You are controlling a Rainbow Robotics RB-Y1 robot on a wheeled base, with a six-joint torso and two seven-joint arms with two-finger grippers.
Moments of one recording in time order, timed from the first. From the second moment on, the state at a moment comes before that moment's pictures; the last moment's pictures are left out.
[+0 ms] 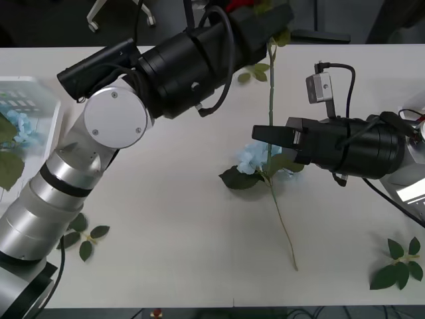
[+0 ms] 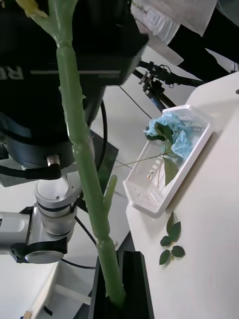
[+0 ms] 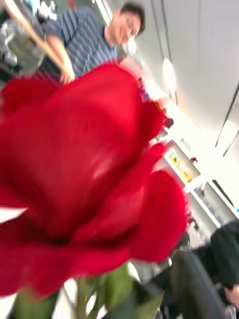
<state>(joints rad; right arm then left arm) -0.29 -0.63 0.21 -1.64 -2.22 1.09 2.26 -0.59 0.35 -0.41 -1.83 1.31 0.38 -1.52</state>
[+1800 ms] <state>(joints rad) -0.14 -1.23 -0.13 -1.16 -1.19 0.96 2.06 -0.52 0.45 0.12 -1.90 1.24 1.48 -1.86</state>
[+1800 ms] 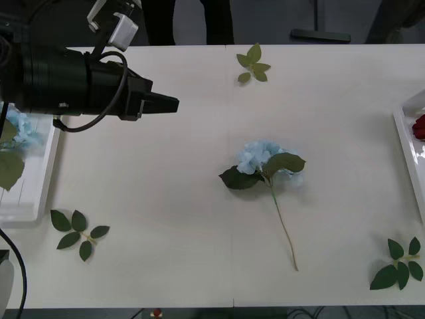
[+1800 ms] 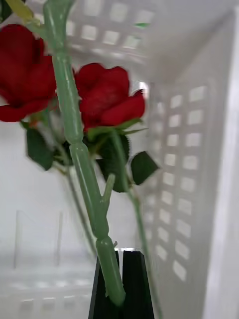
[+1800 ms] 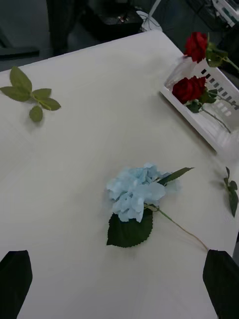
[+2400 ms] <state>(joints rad) -0.03 -1.24 -0.07 -1.12 -0.99 0.79 2.04 -0.50 0.45 0.13 -1.90 1.24 1.48 -1.86</state>
